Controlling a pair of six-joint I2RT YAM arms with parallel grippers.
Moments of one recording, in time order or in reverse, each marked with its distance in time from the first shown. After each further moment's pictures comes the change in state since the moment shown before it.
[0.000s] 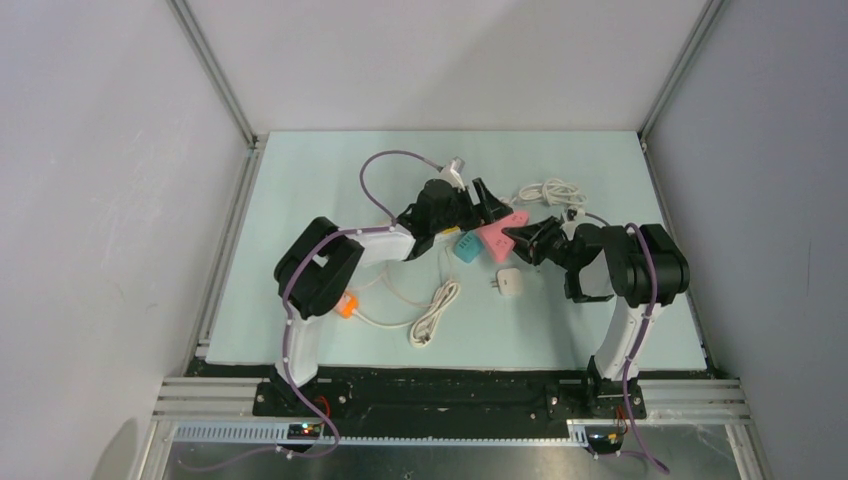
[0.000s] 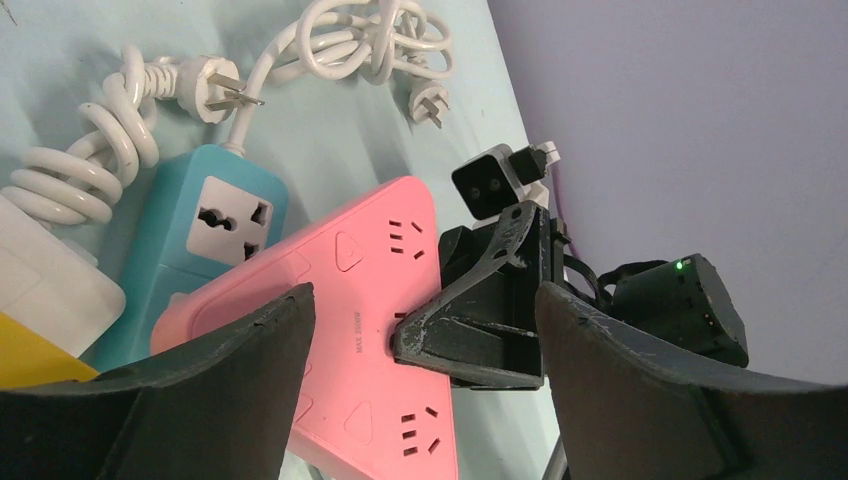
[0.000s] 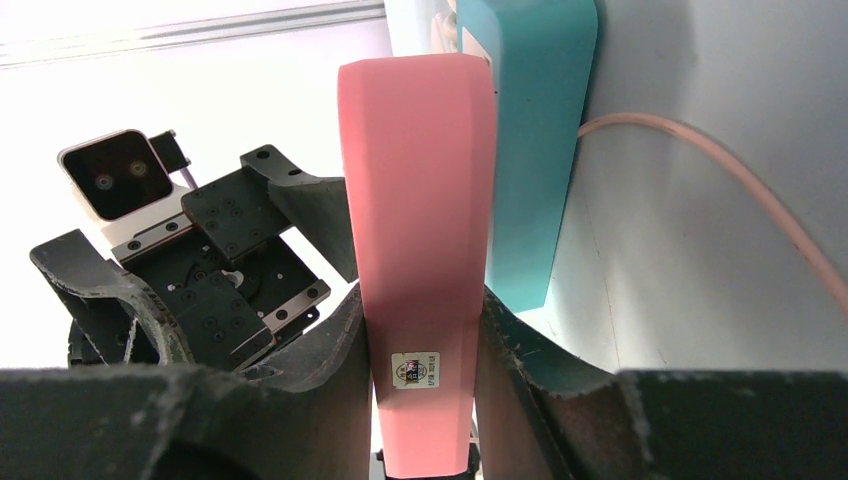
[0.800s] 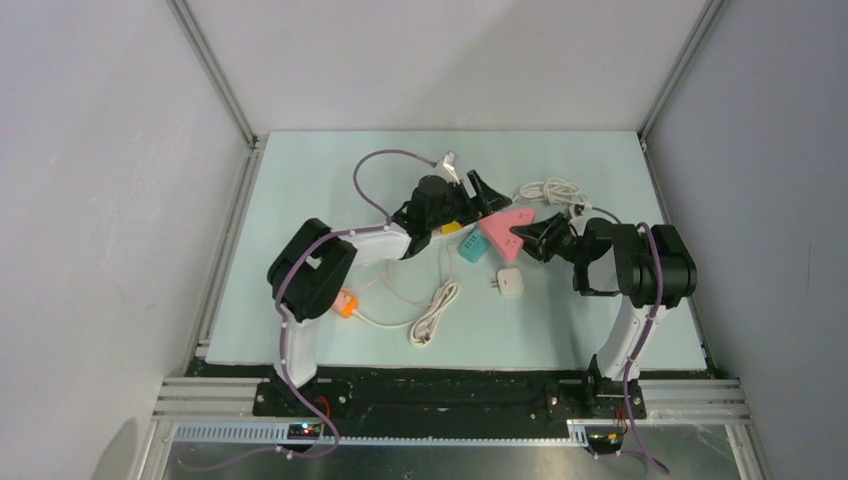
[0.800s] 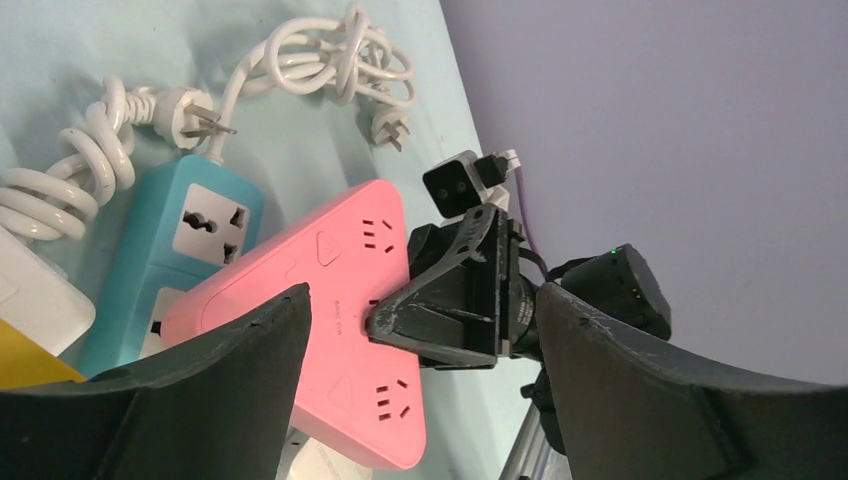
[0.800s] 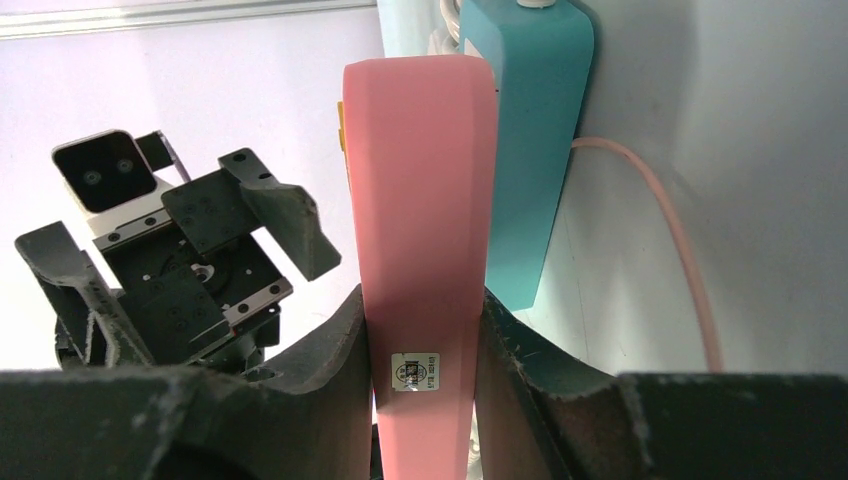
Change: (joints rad) left arm 0.013 -0.058 -0.023 0.032 -0.005 -0.079; right arm -0.082 -0.012 0.047 -0.095 -0.111 -0.097
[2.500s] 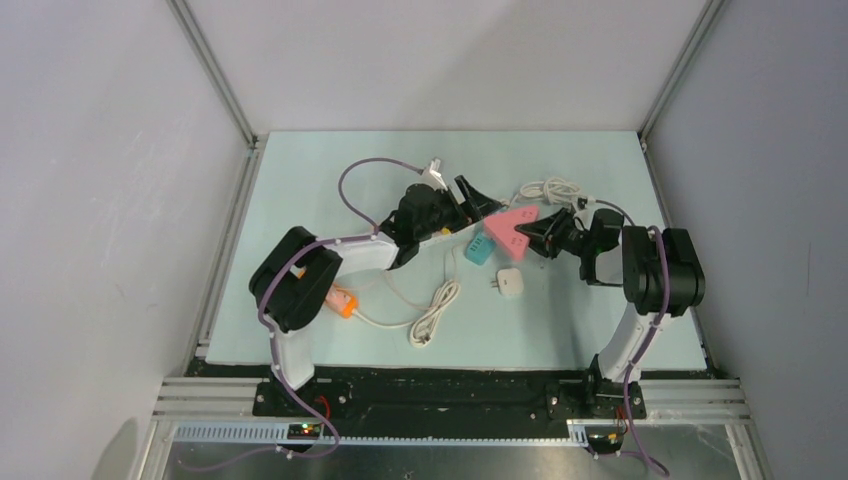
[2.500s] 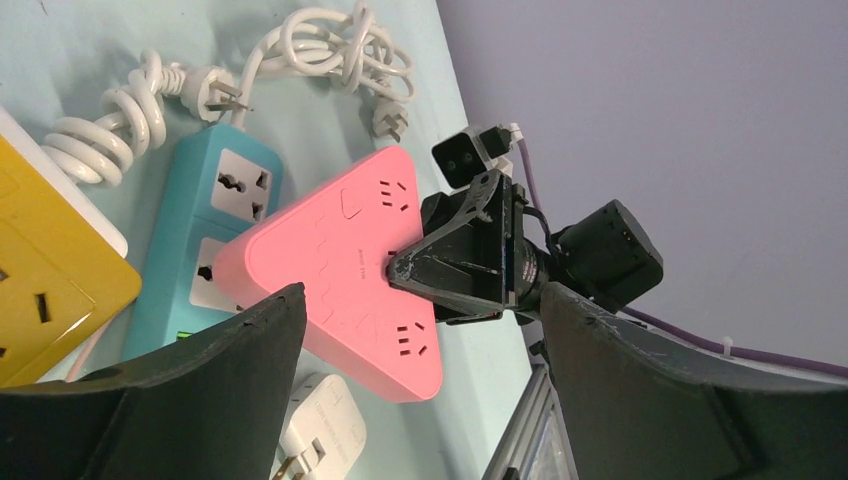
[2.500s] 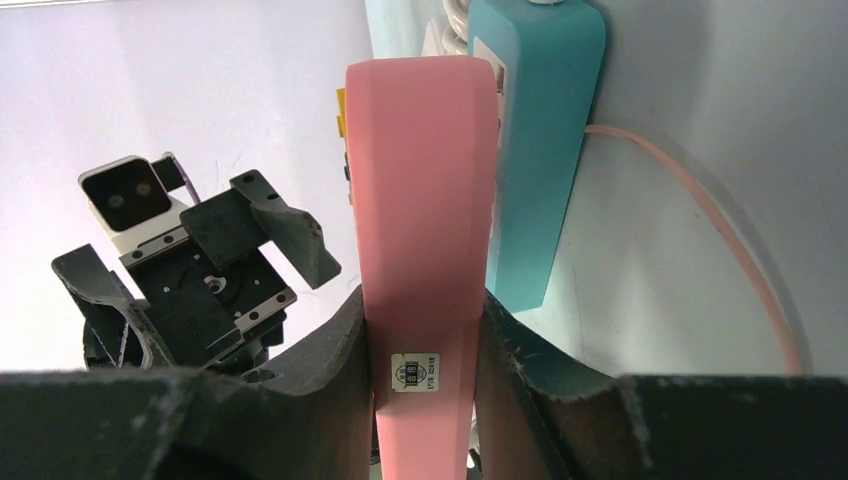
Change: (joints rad) left arm 0.004 -0.103 -0.142 0.052 -0.035 -0.026; right arm -0.056 -0.071 0.068 -0.231 -0.094 -0.106
